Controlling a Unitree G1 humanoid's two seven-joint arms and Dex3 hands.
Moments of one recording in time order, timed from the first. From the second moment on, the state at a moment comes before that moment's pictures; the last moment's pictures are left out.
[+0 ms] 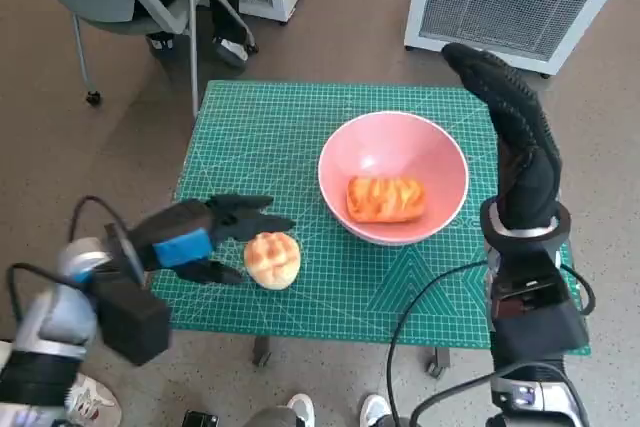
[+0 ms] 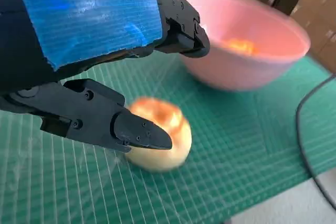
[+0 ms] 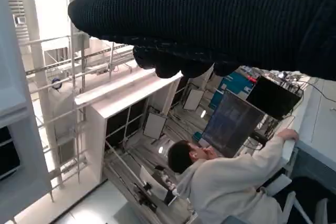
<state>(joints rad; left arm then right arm) -0.36 0.68 -0.18 0.28 0.24 -0.58 -0.65 -0.61 -0.18 -0.06 0.35 -0.08 -0.87 0.01</state>
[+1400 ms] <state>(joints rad) -0.49 0.62 -0.31 0.40 0.45 -0.44 -0.52 -0.61 -0.19 -0.06 0.35 -0.08 -0.86 0.03</state>
